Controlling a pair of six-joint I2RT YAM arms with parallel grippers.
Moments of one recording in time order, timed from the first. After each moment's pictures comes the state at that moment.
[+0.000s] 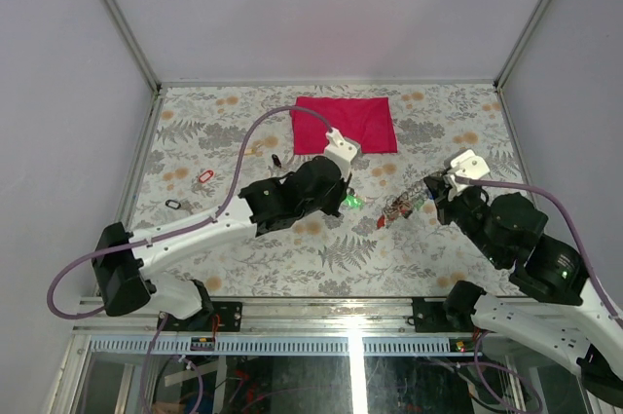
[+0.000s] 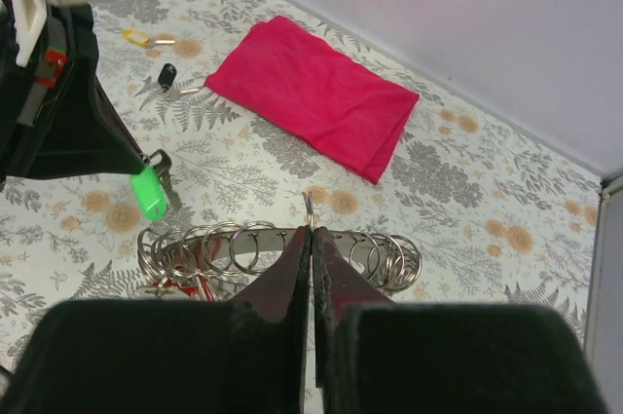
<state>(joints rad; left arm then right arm) -1.04 1.42 1.19 -0.38 -0.27 -0.39 0.90 0.55 1.02 -0.64 0.42 -0.13</state>
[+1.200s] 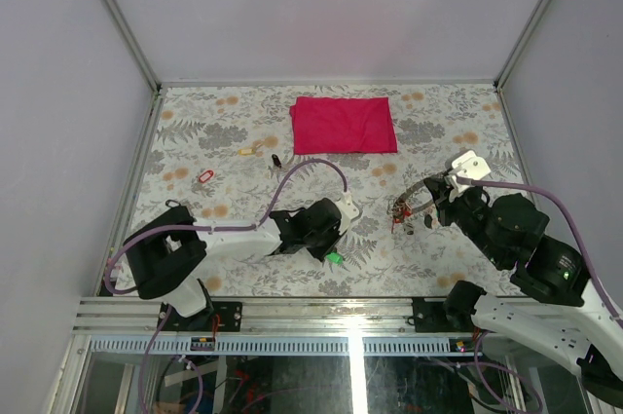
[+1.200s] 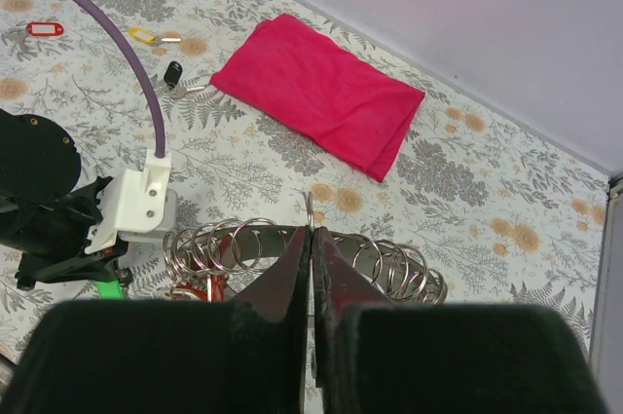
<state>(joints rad) -1.04 1.60 0.81 -0.15 0.04 -0.17 0.90 0.56 1.02 -0.65 0.40 -0.13</state>
